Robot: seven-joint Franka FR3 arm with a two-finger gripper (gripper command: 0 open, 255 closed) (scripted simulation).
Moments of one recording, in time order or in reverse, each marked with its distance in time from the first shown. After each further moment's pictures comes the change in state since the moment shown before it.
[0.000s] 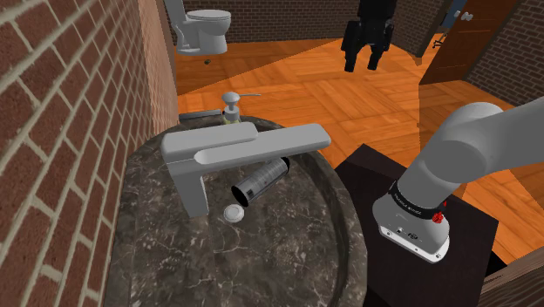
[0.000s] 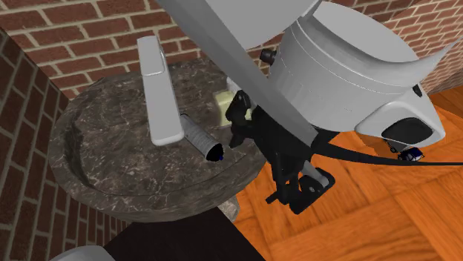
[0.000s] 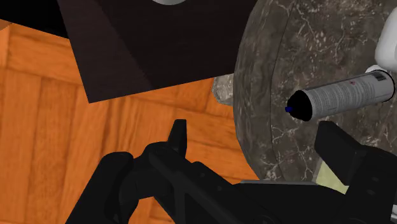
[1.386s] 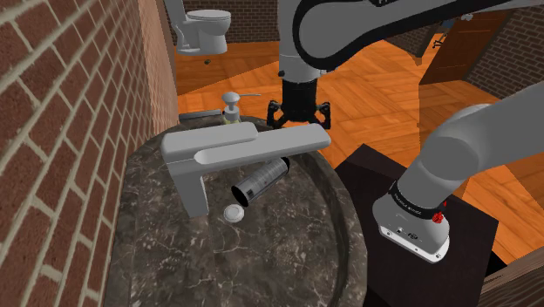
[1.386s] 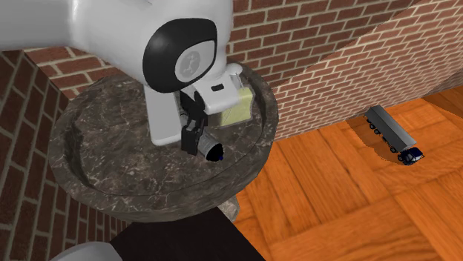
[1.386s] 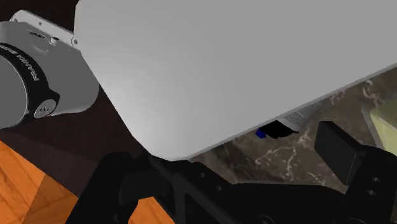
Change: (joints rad) arm -0.102 0.218 0.657 -0.133 0.286 0.419 1.048
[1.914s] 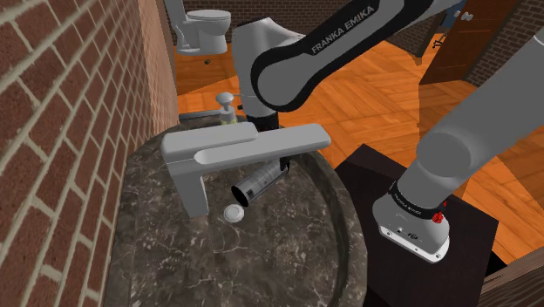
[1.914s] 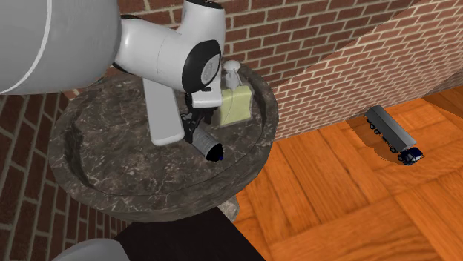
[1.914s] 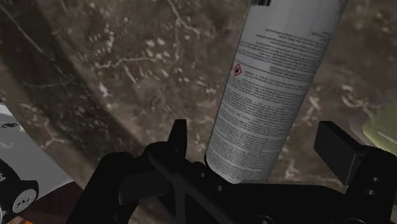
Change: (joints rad) arm -0.102 0.412 0.224 0.122 -0.152 0.250 0.541
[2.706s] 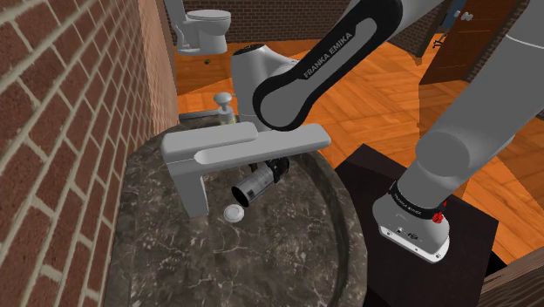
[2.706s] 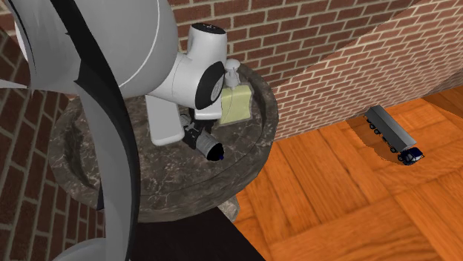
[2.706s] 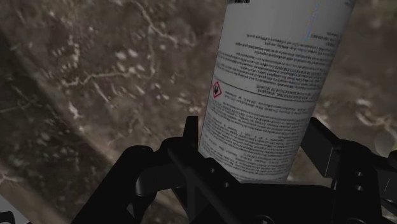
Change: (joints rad) arm -0.014 0.165 0.022 -0.022 -0.113 0.148 0.125
